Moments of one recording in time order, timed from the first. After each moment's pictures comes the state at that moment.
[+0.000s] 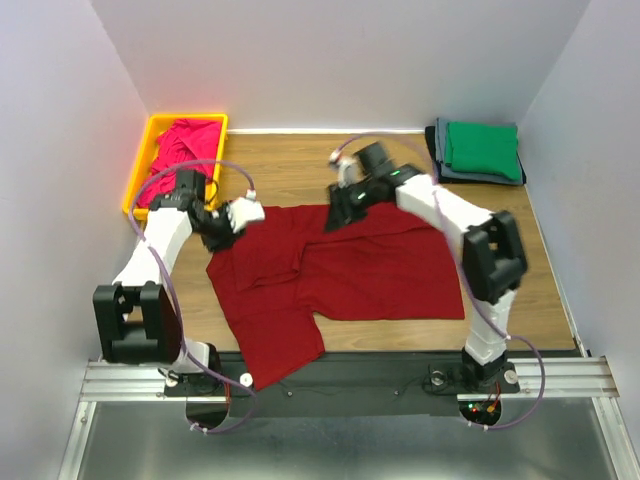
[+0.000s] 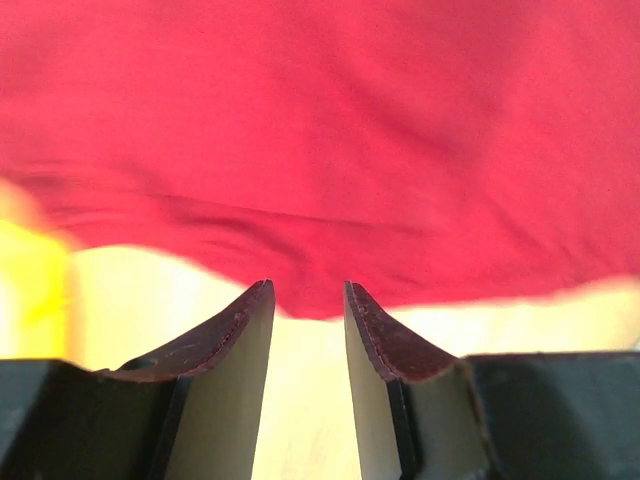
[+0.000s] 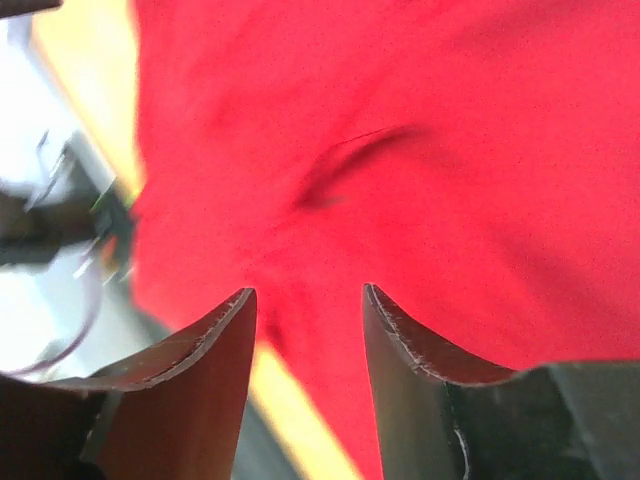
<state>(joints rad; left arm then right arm) -0.02 1.39 1.05 -0.94 0.40 1.23 0.60 2.01 1.60 -0.60 -0.68 0.22</state>
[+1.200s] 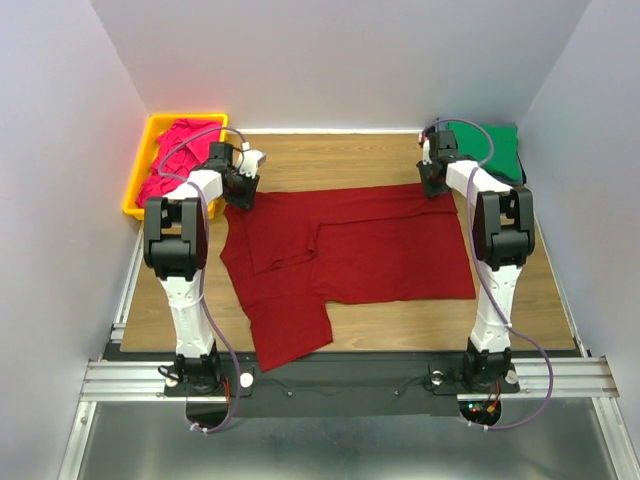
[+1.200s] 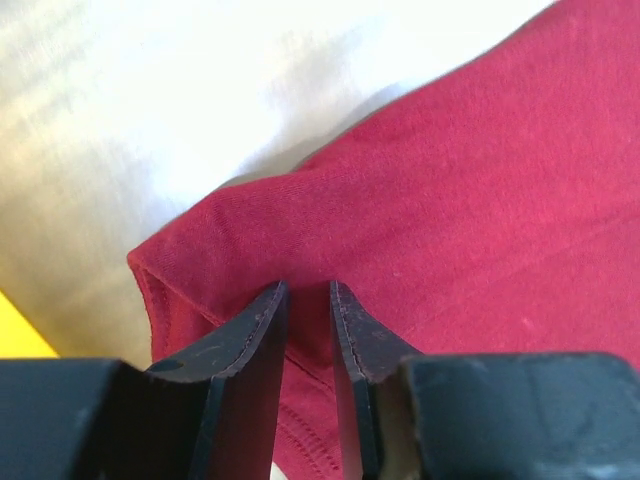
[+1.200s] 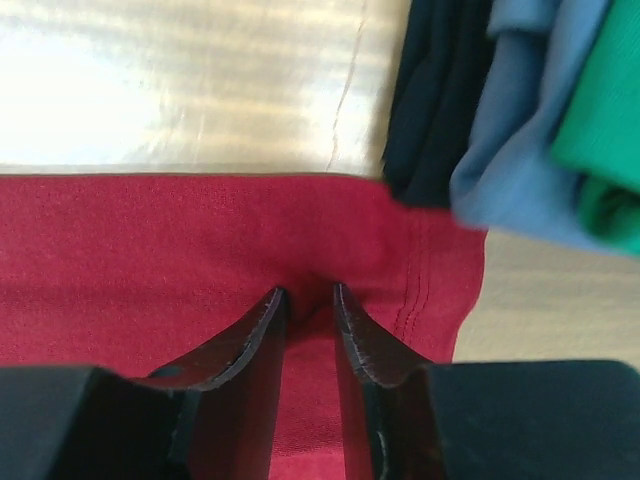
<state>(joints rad) -0.05 2.08 1.50 -0.43 0.28 0.35 0.09 2.20 1.69 -0.46 0.16 -0.13</state>
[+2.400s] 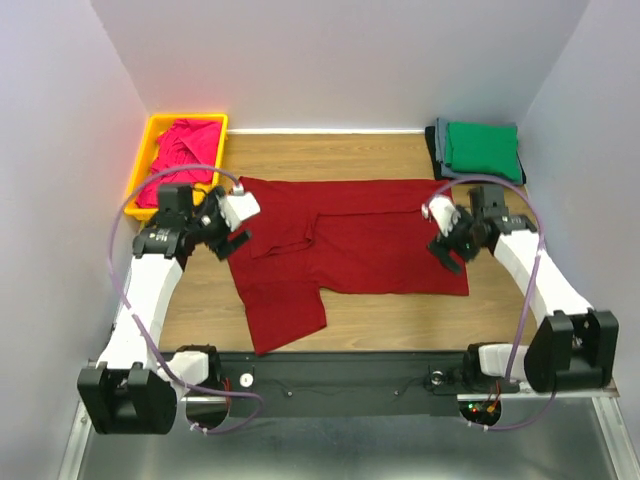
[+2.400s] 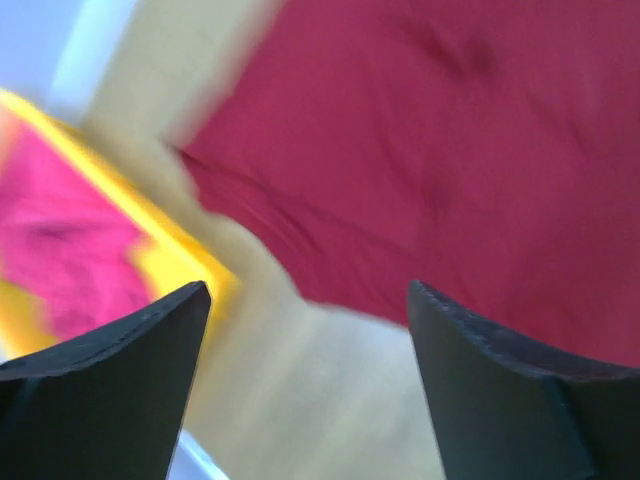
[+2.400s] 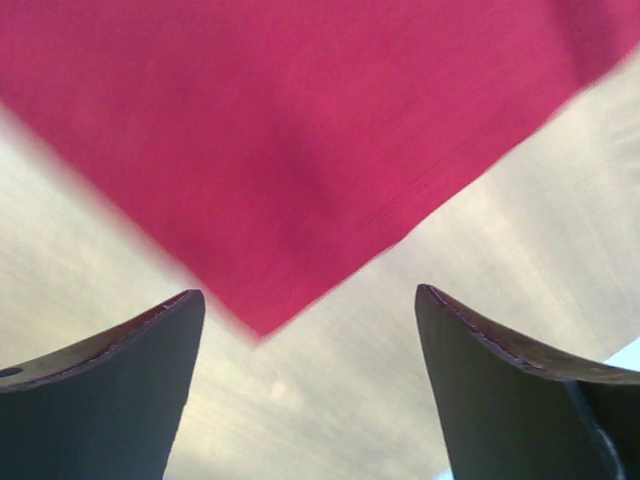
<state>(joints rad) -0.03 1.05 1.00 -0.65 0.50 0.89 0.05 1.28 0.99 -0.78 -0.24 -0.78</state>
